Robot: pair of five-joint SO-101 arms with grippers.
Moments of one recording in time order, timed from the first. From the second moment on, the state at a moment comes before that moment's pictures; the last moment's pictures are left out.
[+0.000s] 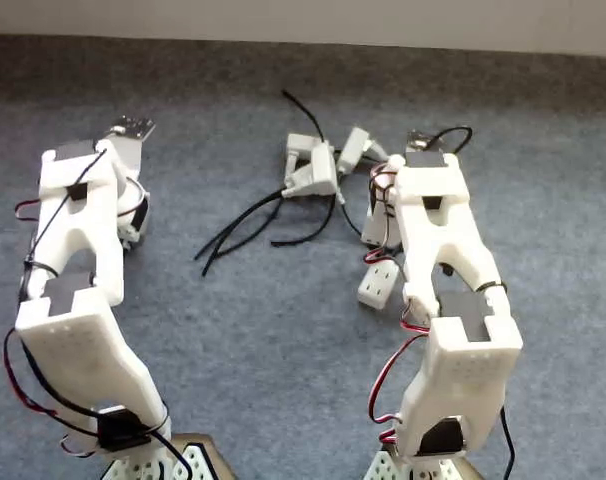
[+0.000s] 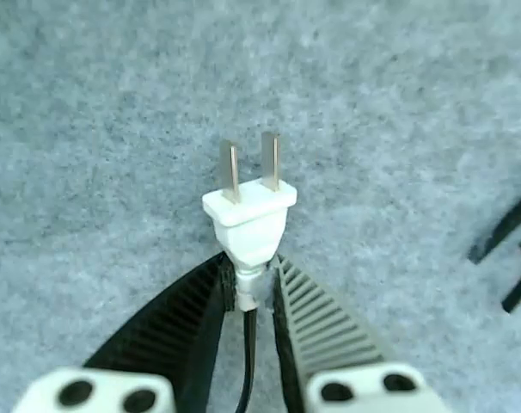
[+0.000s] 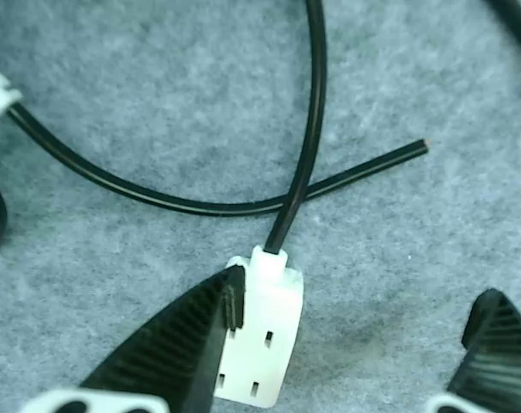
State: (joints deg) left arm -20.0 26.7 -3.6 73.0 -23.3; right arm -8.8 21.4 -0.5 76.7 -16.7
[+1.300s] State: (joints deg) left arm -12.2 24.1 4.7 58.8 -12.8; right arm -8.8 21.4 -0.5 76.7 -15.8
